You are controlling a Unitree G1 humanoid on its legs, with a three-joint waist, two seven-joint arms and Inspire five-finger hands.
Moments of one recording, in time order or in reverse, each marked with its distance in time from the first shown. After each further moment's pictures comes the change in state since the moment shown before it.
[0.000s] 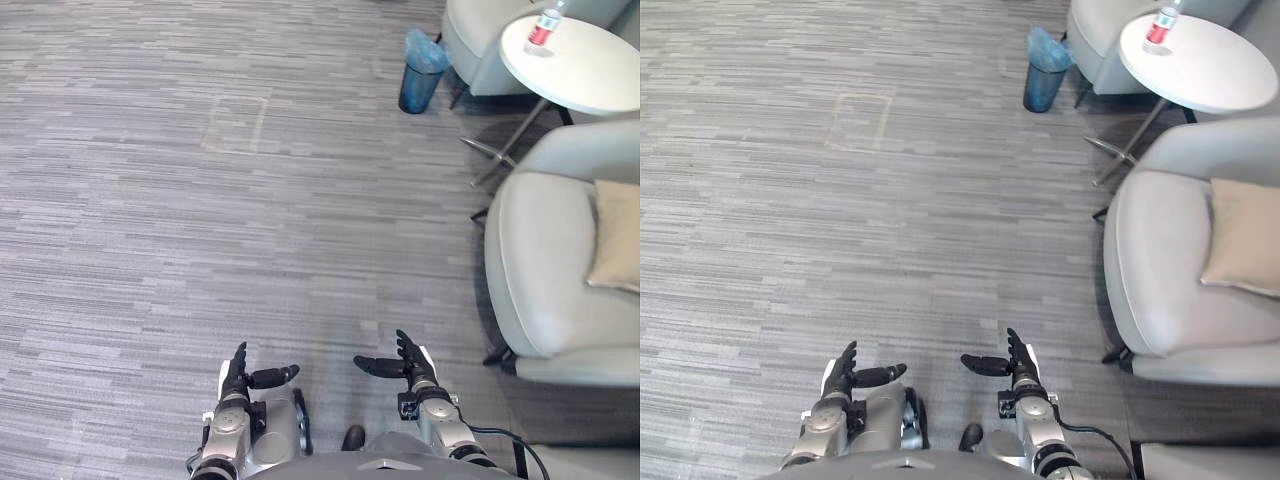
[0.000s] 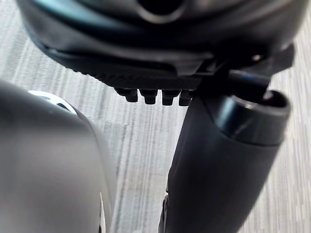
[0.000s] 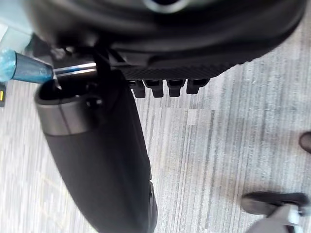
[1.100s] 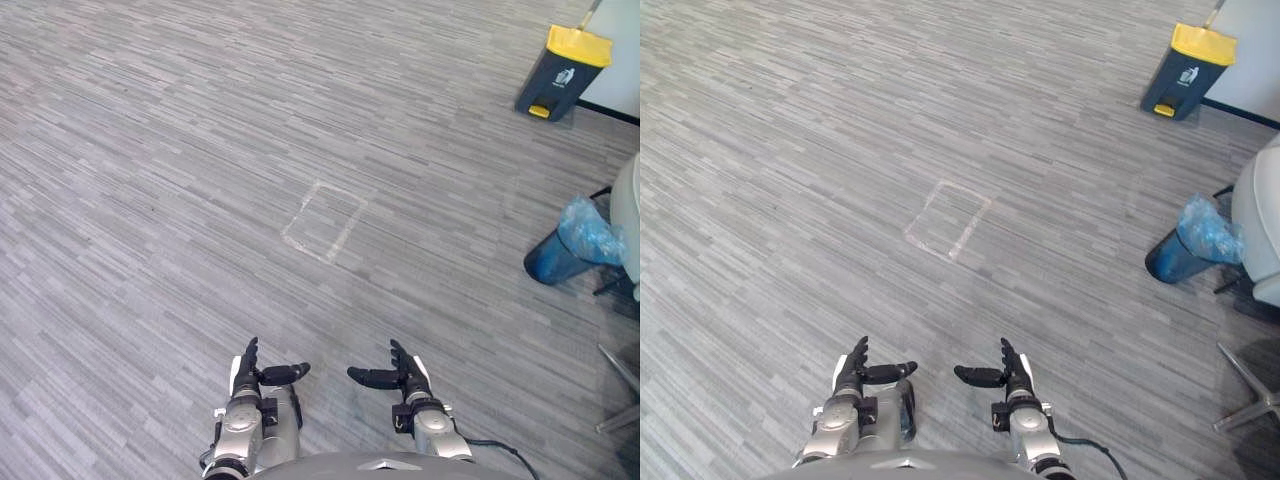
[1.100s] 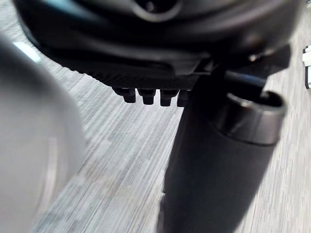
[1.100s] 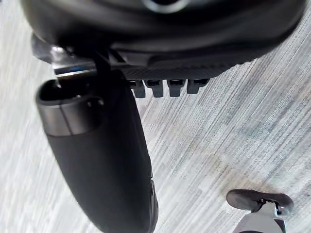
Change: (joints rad) left arm -0.007 -0.015 0.027 -0.024 0.038 -0.007 0.001; right arm 0.035 0.066 0.030 -0.007 -0.040 0.027 0.006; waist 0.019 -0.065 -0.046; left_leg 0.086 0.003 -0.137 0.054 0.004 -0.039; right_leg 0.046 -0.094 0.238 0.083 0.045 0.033
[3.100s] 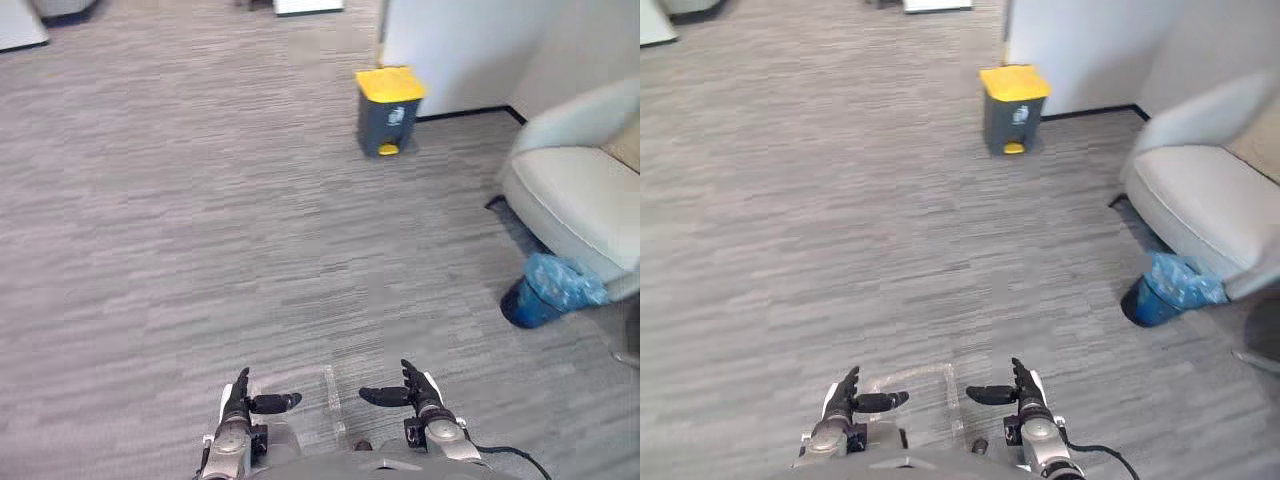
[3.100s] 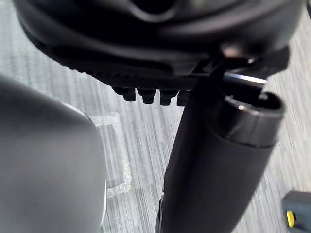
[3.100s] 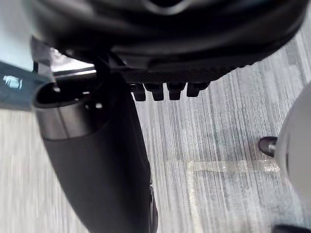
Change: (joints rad) left arm 0.057 -0.004 -0.022 0.071 -0.001 0.029 -0.016; right arm -0.016 -0.057 -0.039 0.091 0.002 0.020 -0.019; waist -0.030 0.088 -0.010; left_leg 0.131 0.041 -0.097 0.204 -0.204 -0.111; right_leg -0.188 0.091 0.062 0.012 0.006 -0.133
